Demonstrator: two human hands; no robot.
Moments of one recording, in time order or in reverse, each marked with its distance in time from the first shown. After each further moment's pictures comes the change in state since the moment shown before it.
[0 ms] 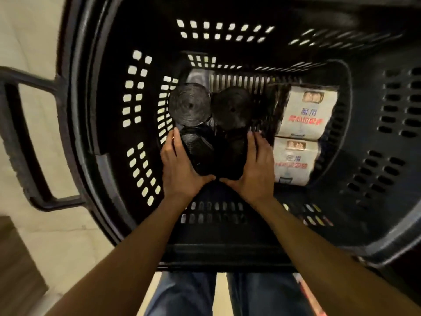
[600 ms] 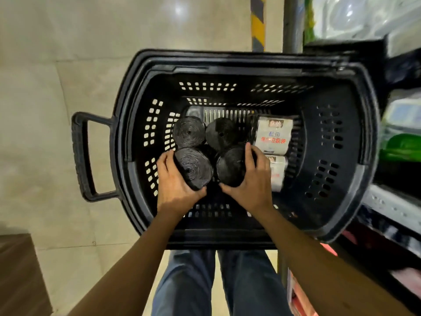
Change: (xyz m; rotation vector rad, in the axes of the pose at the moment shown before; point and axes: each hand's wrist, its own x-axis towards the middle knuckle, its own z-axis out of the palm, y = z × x) left_hand -0.056 0.046 -0.076 -0.121 0.108 0.107; right_hand -0.021 -0.038 -0.107 0.121 0.048 0.028
